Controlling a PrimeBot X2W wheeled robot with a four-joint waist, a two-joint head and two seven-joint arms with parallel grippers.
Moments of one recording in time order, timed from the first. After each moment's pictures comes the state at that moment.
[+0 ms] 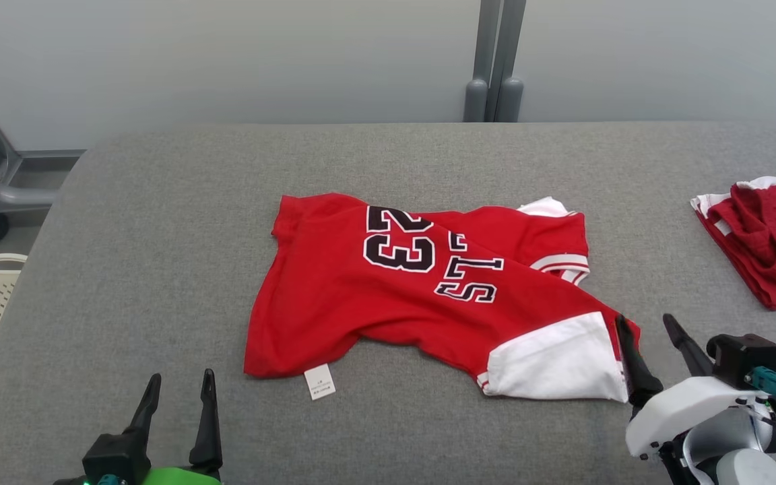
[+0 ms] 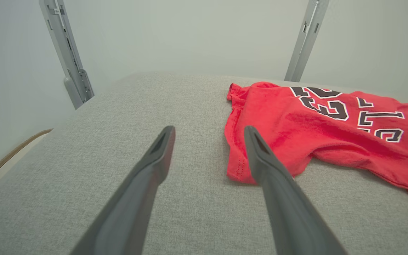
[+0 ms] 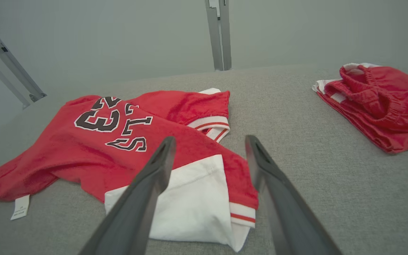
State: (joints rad) left arm 0.06 0.05 -0.02 0.27 -0.17 -0.09 -0.26; right arm 0.00 -0.06 -0.05 0.11 0.19 0.13 0.05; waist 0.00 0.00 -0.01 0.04
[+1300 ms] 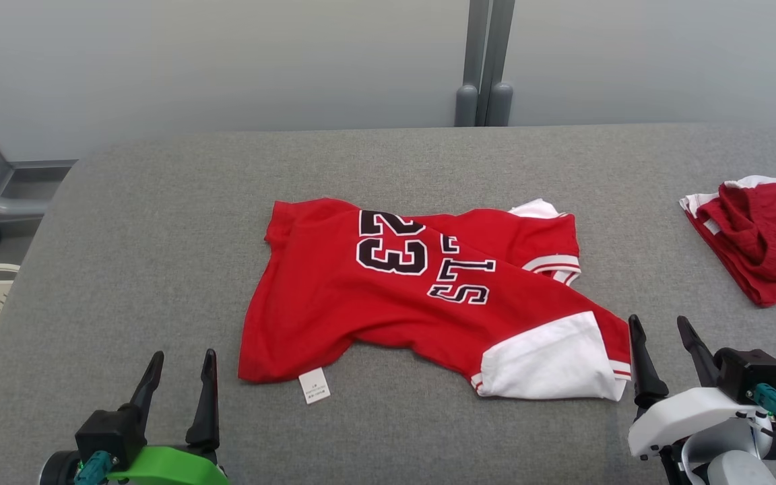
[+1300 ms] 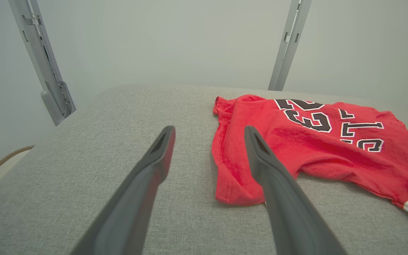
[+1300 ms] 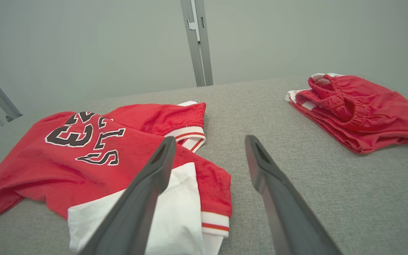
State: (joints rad) left arm 0.00 0.11 -0.06 0.30 -0.24 -0.12 -0.26; right arm -0.07 -0.05 -0.09 0.31 0.17 0.13 -0.19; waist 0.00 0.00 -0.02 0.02
